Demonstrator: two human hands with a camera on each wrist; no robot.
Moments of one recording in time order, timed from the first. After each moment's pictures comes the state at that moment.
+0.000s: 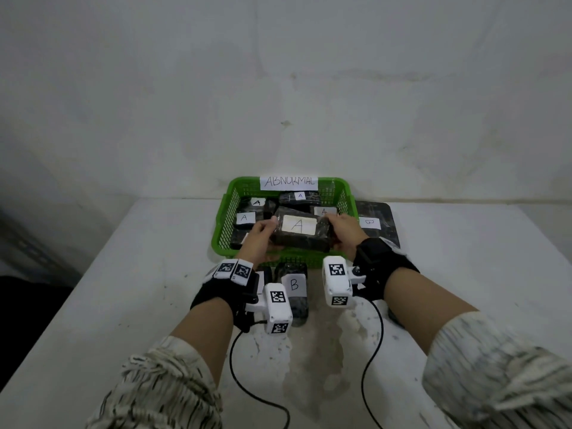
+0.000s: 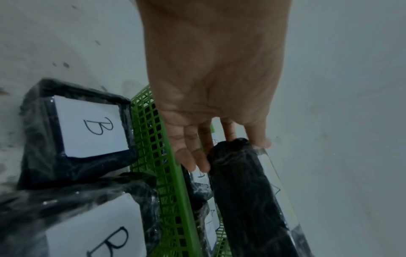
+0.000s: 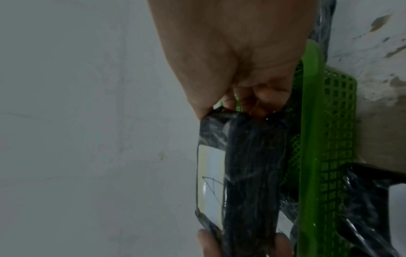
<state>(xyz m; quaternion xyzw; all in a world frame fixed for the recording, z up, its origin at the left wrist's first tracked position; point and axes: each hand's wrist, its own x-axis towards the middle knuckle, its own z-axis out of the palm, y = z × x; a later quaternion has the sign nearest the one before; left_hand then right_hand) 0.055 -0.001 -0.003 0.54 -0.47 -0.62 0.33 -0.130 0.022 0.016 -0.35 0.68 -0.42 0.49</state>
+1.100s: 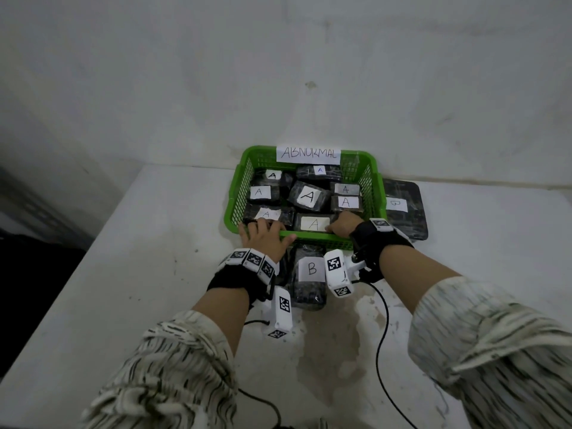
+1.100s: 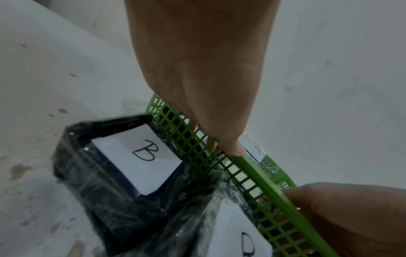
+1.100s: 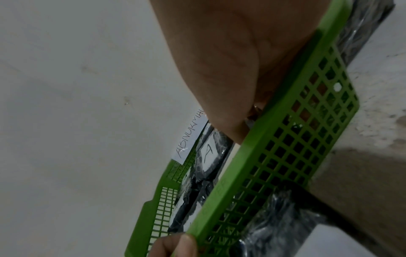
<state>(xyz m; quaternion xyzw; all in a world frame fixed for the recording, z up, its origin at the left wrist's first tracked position) 0.074 -0.005 -0.059 0.64 -0.75 -0.13 -0.03 -0.111 -0.022 -0.031 -0.53 0.77 -0.01 0.34</state>
